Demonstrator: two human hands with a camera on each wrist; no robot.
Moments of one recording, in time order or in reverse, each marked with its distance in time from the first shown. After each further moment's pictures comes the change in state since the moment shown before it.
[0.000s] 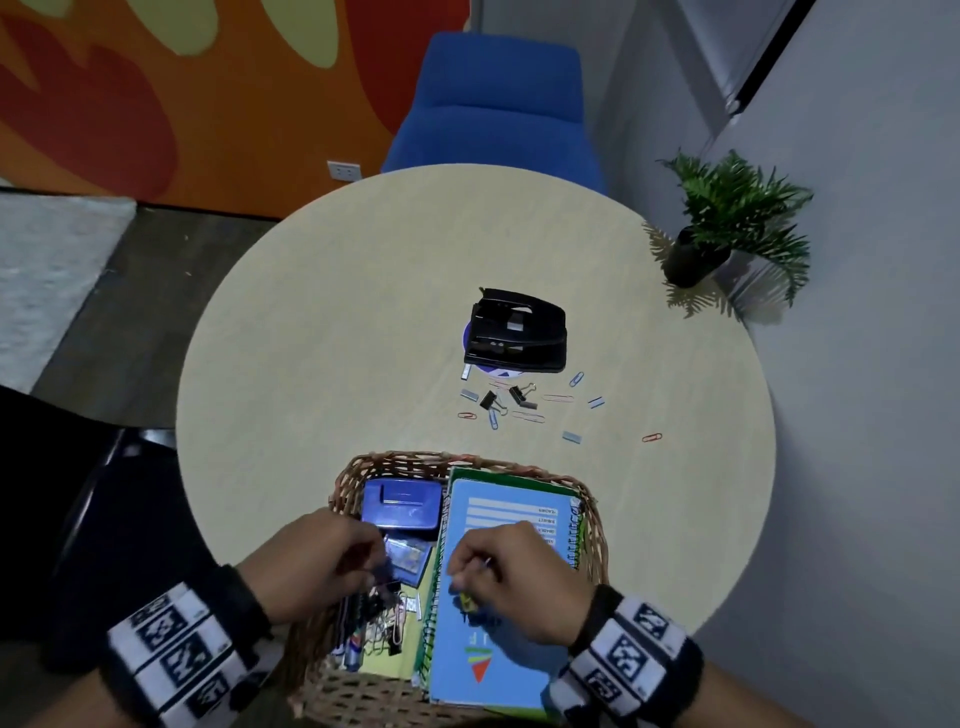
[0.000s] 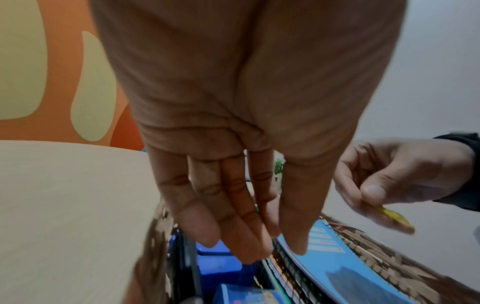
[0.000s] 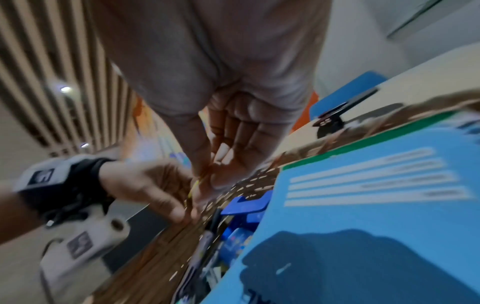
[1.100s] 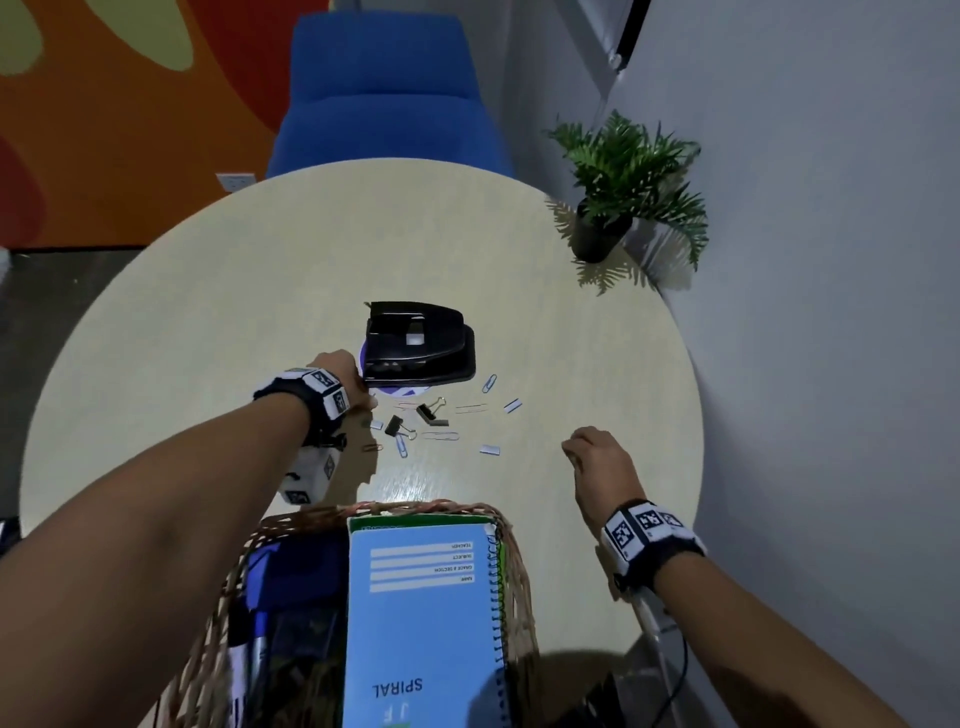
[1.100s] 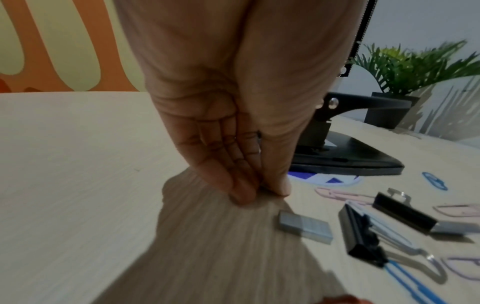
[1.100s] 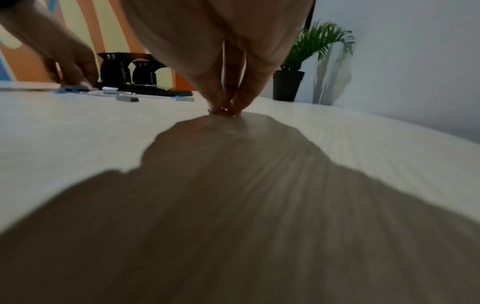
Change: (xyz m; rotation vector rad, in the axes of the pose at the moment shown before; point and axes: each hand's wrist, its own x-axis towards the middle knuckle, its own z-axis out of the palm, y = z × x) left_hand 0.277 0.026 -0.091 -0.005 0.137 -0.416; right_hand 0.029 0.214 -0.127 -0.521 0.648 0.264
